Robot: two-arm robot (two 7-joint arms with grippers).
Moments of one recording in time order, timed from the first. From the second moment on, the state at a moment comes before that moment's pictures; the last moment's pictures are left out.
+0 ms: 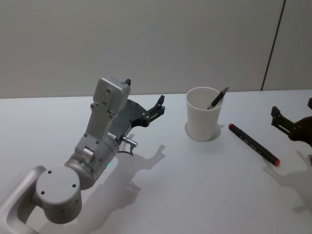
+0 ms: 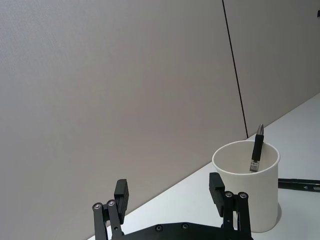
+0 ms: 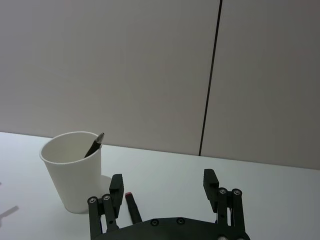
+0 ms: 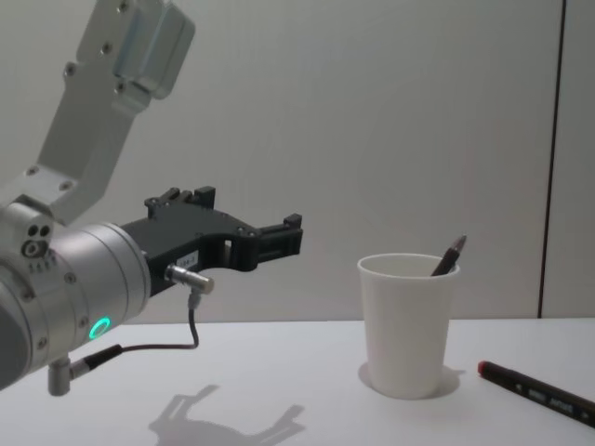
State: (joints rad) left arm -0.24 0.38 0.45 -1.63 -0.20 0.01 -0.01; right arm -0.10 0.44 -0.13 -1.92 0.37 0.20 -0.02
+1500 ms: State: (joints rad) left arm -0.24 0.38 0.45 -1.63 -0.20 0.01 -0.01; right arm 0.12 0.33 -0.20 -1.73 0.24 0.62 0.03
